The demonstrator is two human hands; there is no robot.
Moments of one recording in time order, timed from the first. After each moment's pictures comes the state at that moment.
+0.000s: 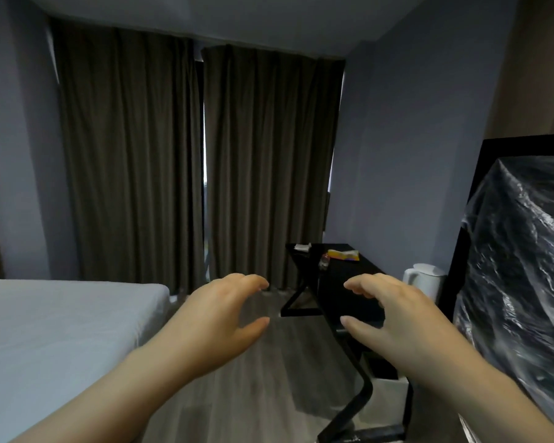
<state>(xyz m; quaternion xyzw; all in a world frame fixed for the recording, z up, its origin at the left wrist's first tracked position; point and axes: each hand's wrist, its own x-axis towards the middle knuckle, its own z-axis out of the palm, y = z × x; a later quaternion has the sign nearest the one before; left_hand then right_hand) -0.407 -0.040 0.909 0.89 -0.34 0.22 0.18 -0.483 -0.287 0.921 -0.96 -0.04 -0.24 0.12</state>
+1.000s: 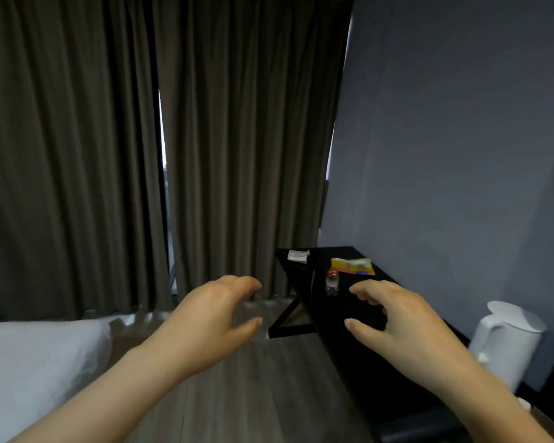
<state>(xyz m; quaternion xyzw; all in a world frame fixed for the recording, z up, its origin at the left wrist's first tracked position) 0.149 -0.163 0.864 0.89 -0.36 0.16 0.20 0.043 -0.414 0.878 -0.97 0.04 -0.20 0.15</state>
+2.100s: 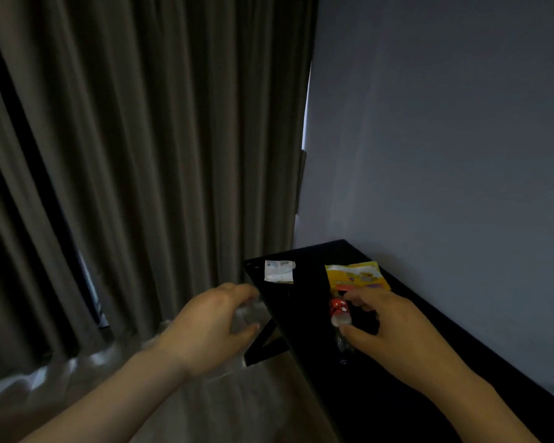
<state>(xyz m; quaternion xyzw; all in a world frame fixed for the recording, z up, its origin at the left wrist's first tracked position) 0.685 -0.368 0.808 0.87 -0.44 0.05 0.20 0.534 -0.591 0.815 -0.95 0.15 -0.16 0.21</state>
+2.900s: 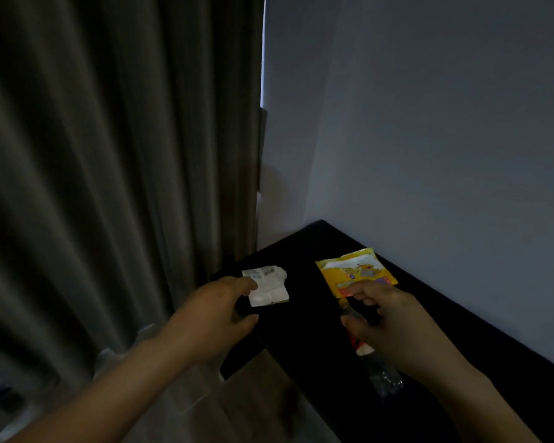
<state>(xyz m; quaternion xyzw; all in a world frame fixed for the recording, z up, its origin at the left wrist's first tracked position) 1.034 -0.492 0.742 0.81 -0.55 -0.06 0.22 0.815 -0.662 0.764 -0.91 0.31 -0.15 0.24</state>
